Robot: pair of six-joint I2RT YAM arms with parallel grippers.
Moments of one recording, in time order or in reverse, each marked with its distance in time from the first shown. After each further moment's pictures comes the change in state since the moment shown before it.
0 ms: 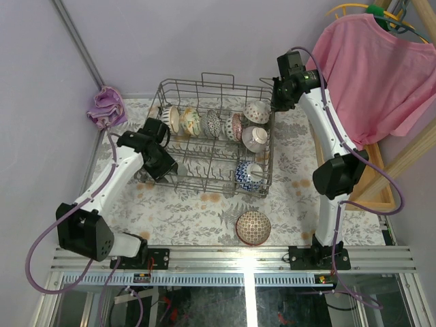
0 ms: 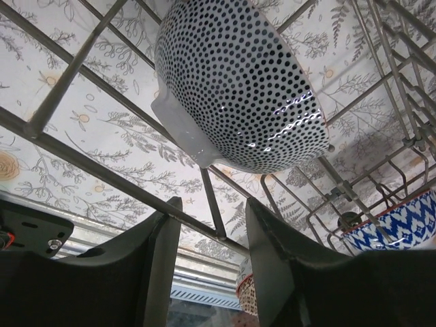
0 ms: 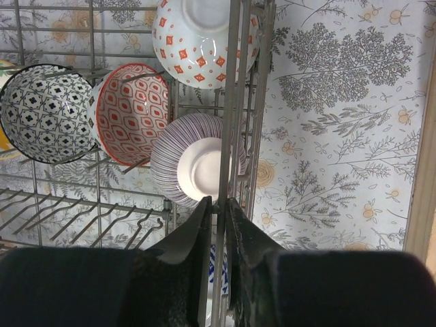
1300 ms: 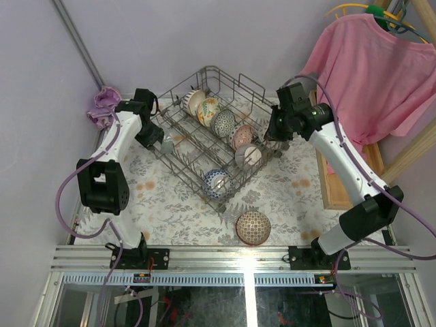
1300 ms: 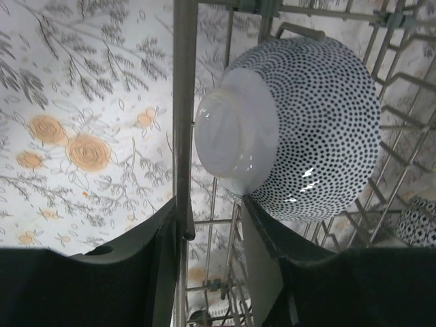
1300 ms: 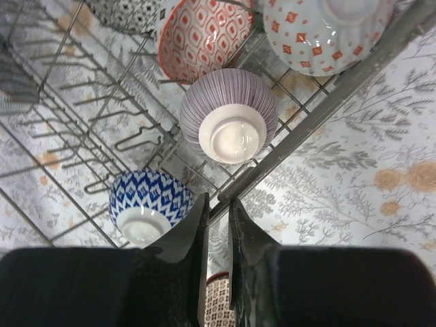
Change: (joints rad) left arm 0.215 0.407 0.364 0.077 -0.122 0.055; right arm 0.122 -0.462 -0.588 0.153 -0.081 0.156
